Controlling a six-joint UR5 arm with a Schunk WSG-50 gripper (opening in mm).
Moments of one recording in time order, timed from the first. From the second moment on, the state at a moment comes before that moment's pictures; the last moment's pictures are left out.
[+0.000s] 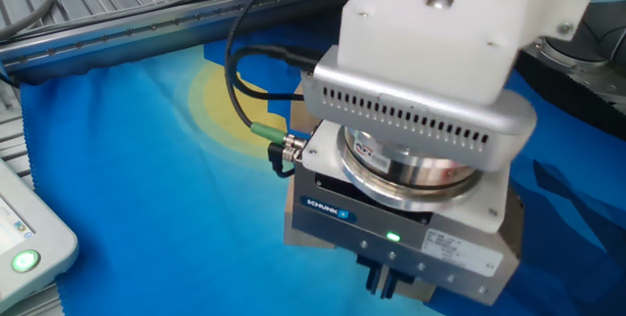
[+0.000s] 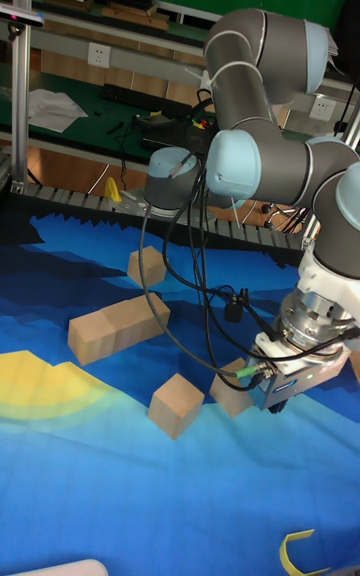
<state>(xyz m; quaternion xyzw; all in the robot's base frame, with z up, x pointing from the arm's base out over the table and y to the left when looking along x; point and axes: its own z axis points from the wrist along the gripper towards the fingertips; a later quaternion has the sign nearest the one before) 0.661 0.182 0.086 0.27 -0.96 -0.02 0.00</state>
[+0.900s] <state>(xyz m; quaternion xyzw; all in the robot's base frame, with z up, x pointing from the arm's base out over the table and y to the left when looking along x) 0.662 0.182 0.101 0.23 -0.97 -0.04 -0.01</state>
